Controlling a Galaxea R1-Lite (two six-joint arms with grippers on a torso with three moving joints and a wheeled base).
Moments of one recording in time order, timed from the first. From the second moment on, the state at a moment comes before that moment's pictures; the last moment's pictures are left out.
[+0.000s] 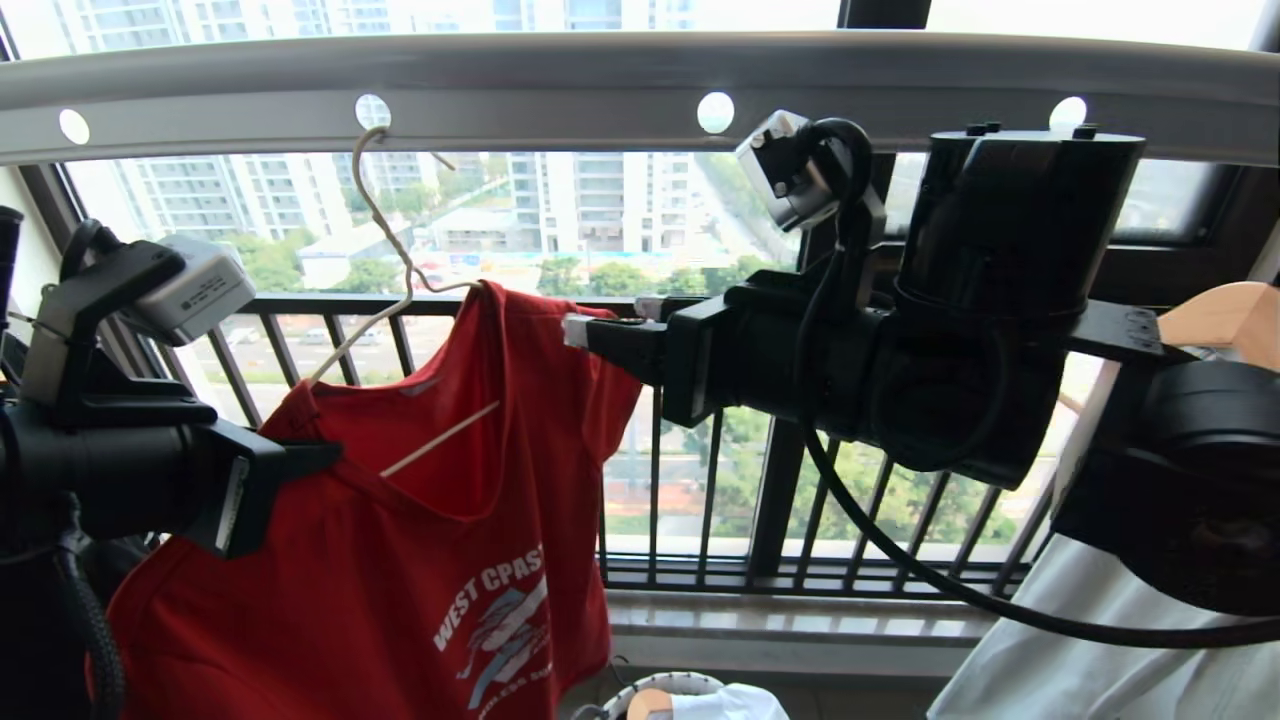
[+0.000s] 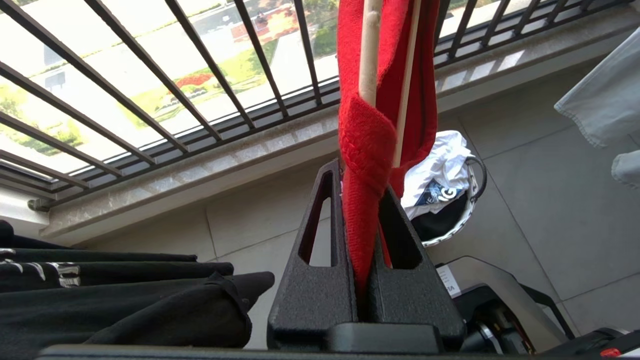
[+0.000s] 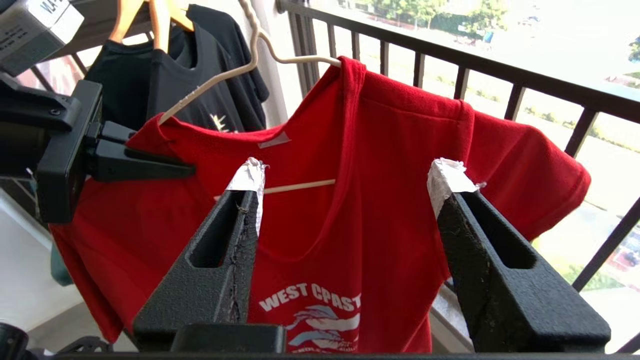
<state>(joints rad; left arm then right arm) -0.34 1.20 -1.00 0.28 -0.01 0.11 0.79 1.74 -1.22 -0.54 0.11 0.12</state>
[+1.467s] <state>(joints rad) -0.34 1.15 -0.98 0.28 -0.01 0.10 0.84 2.07 -1.65 -0.37 0.09 0.13</state>
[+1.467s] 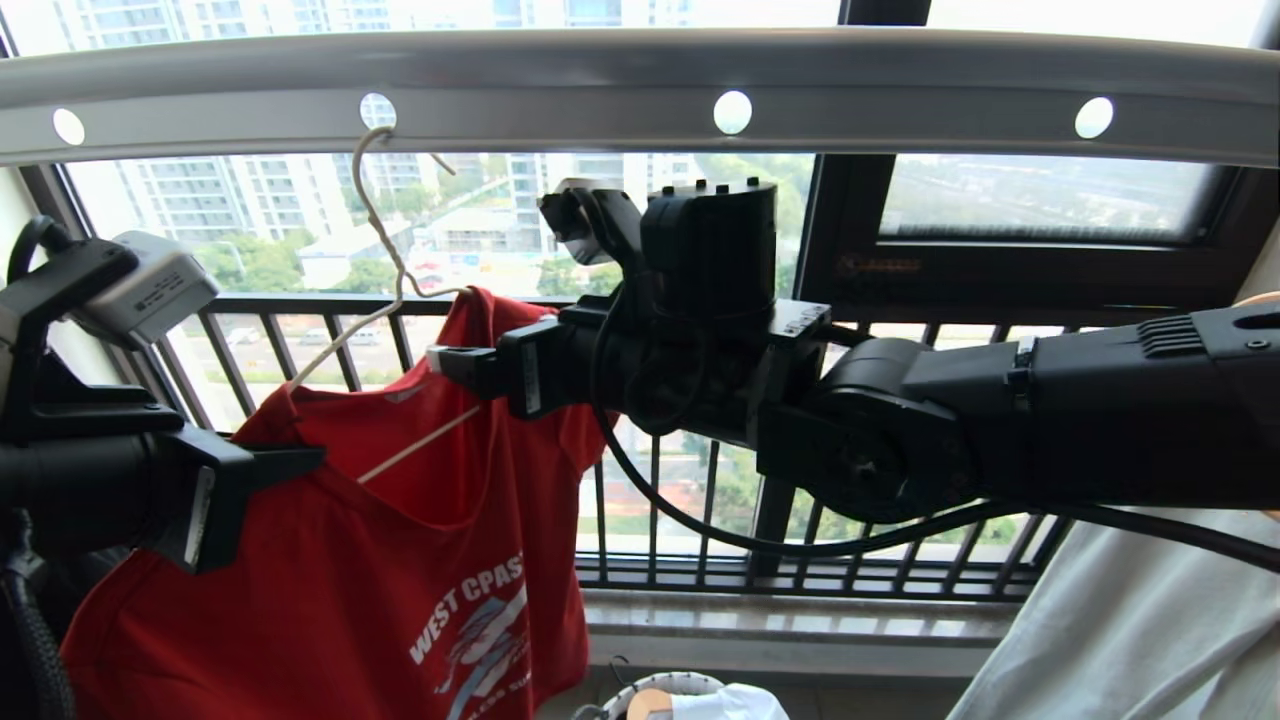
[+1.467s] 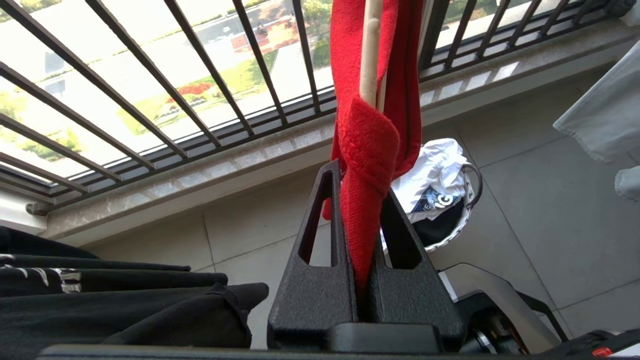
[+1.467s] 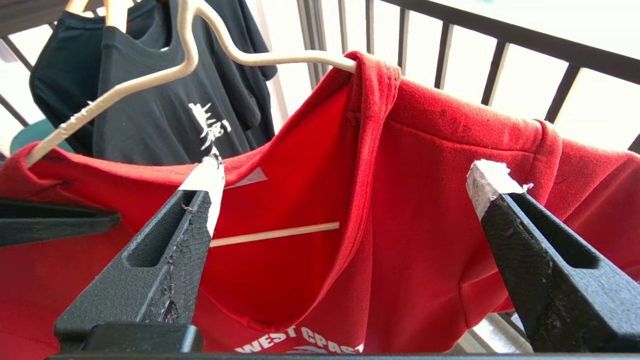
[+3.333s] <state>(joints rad) -0.34 1.15 -0.98 0.28 -0.01 0.10 0.84 2.15 -1.70 -0.37 -0.03 0.13</state>
